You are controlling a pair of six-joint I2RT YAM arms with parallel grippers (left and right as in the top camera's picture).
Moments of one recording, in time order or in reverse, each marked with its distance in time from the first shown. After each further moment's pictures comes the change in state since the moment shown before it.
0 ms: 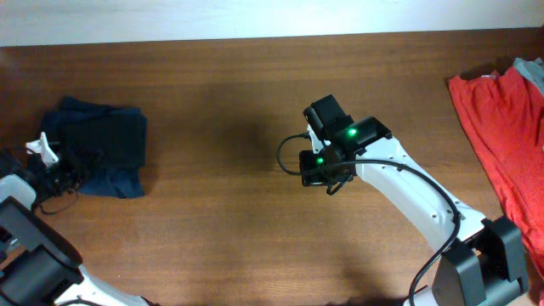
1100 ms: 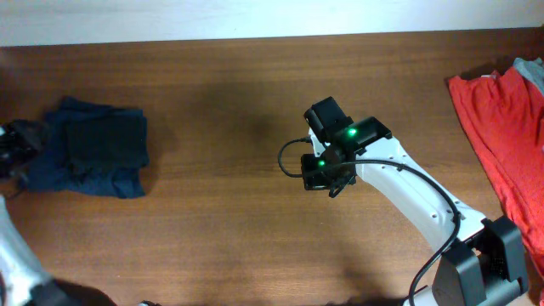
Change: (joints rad) left arm -0.031 -0.395 0.264 -0.325 -0.394 0.006; right arm 0.000 0.000 0.000 -0.051 -0.004 -0.011
